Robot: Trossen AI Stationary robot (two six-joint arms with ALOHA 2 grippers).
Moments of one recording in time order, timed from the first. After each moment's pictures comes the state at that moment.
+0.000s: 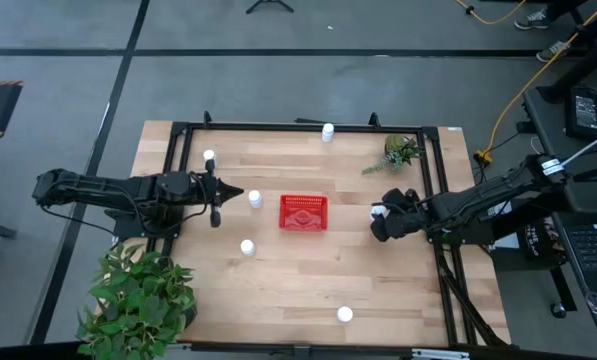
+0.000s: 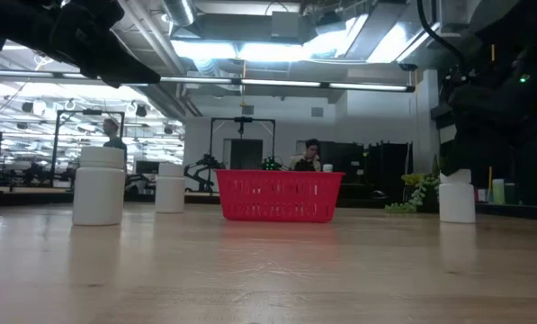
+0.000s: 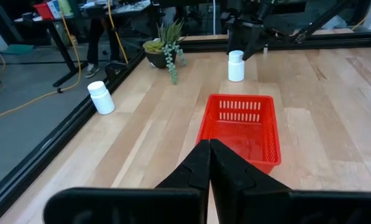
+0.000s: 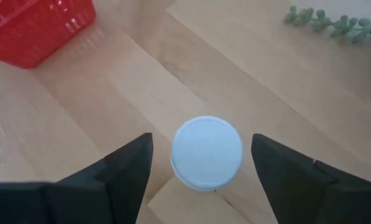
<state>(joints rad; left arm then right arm) 0.00 0.55 0.33 -0.07 -0.25 0.02 0.30 1.02 0.45 -0.59 0.56 1.02</state>
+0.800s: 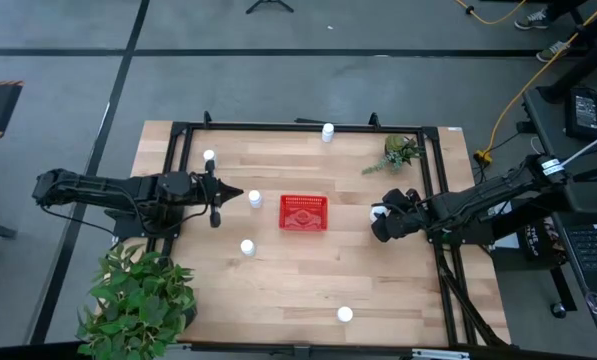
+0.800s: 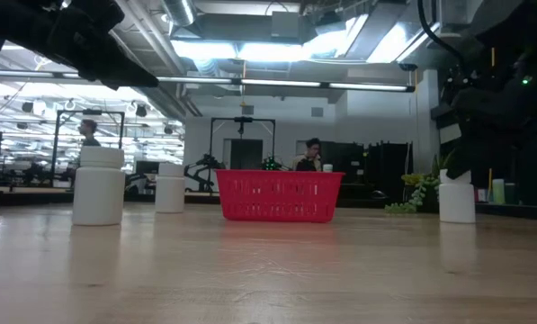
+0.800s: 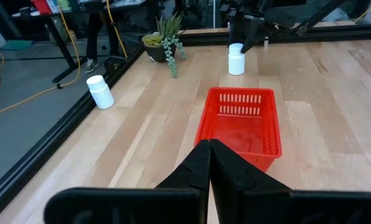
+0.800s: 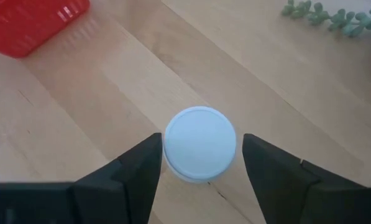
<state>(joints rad) 0.00 0.55 0.33 -0.09 -0.25 0.02 0.30 1.02 0.45 -0.62 0.55 1.01</state>
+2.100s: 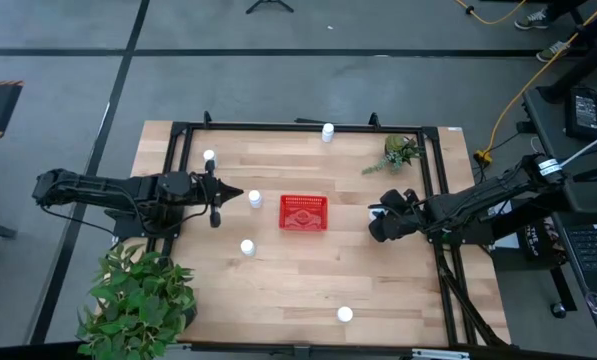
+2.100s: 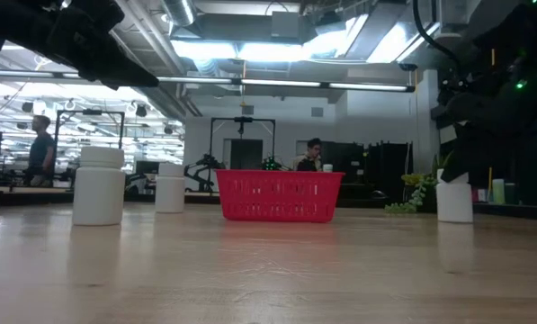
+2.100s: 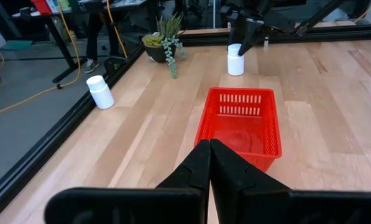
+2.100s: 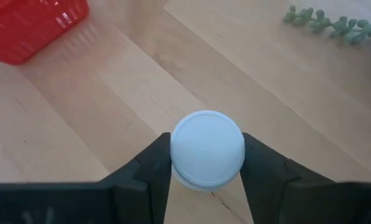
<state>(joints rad) 0.00 0.55 0.33 -0.09 -0.25 0.02 0.30 1.07 0.45 -0.57 0.58 1.01</state>
